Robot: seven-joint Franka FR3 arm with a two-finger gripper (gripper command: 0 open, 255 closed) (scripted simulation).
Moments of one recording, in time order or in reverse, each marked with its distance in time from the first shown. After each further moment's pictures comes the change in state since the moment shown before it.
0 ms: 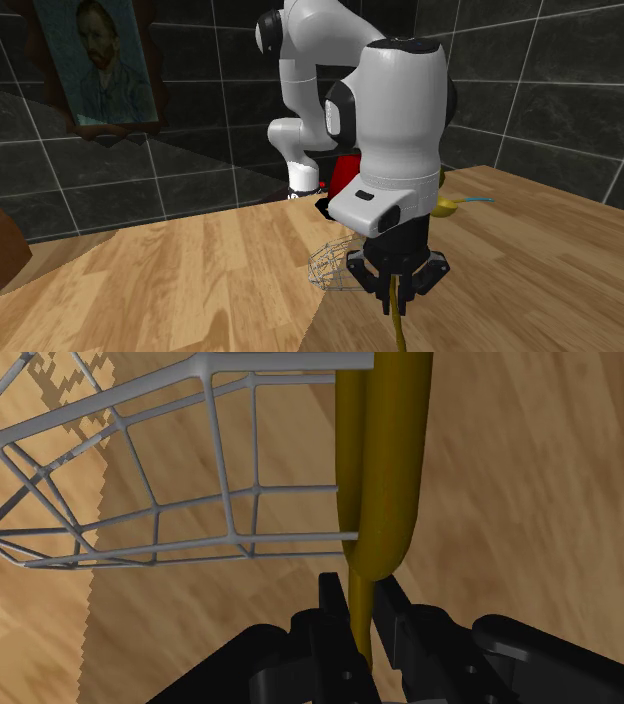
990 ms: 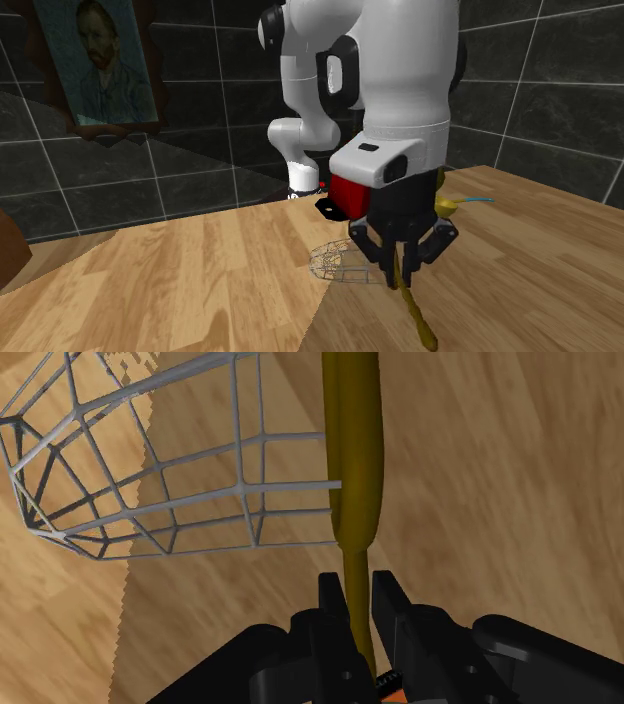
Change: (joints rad) arm -0.009 -0.057 0.009 0.068 0.030 -0.120 -0.012
